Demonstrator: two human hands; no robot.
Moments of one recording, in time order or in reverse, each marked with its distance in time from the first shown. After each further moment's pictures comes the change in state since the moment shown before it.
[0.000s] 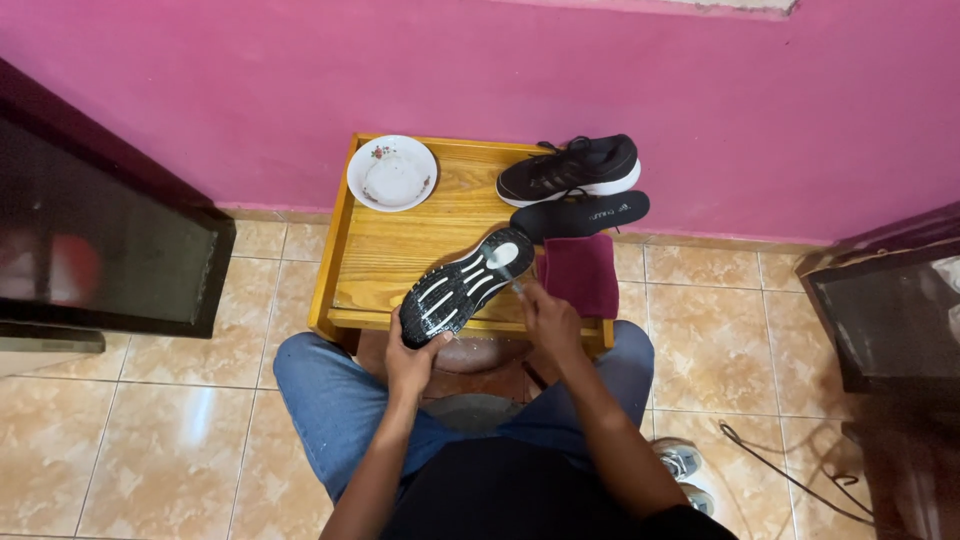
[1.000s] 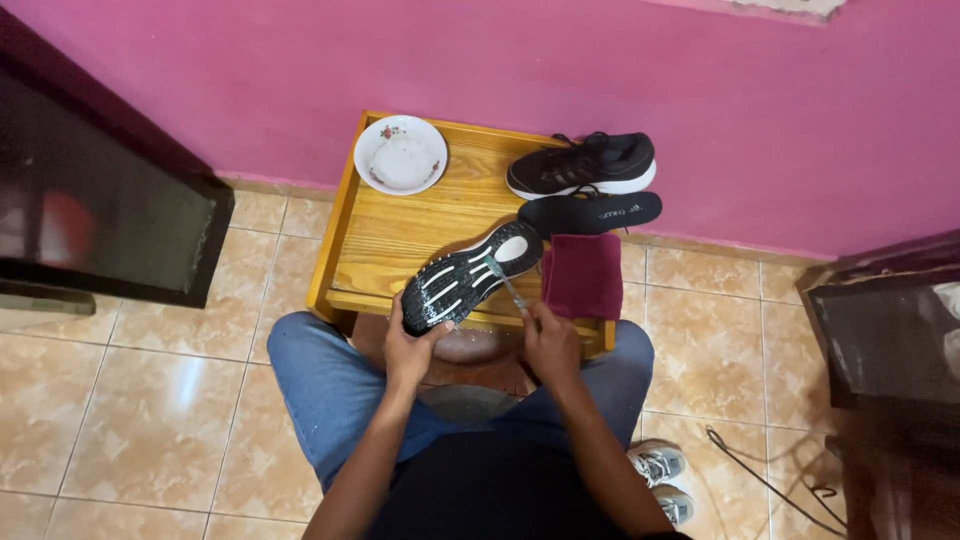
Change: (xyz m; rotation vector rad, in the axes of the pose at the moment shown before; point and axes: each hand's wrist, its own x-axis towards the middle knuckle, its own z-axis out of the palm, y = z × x) left_hand -0.004 0.011 -0.002 0.097 -0.002 -0.038; right_hand -0.038 -0.038 -0.027 0.037 0.010 0.007
